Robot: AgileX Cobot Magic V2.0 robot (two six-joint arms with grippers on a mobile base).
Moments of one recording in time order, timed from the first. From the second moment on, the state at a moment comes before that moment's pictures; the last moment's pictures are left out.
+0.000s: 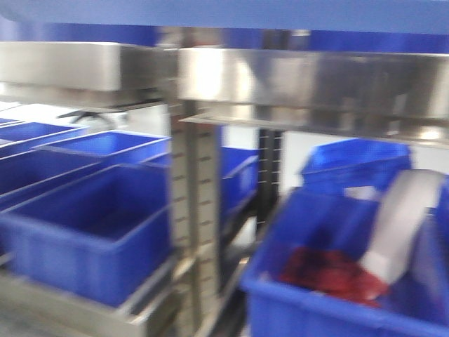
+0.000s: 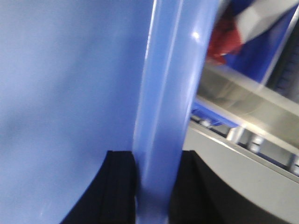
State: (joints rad) left arm -0.46 1.47 -1.68 -0.06 1.26 -0.27; right arm 0.38 1.39 -1.49 -0.05 1.18 0.33
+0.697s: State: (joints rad) left arm -0.46 1.47 -1.68 -0.06 1.26 -0.27; right arm 0.38 1.39 -1.49 -0.06 1.18 0.33
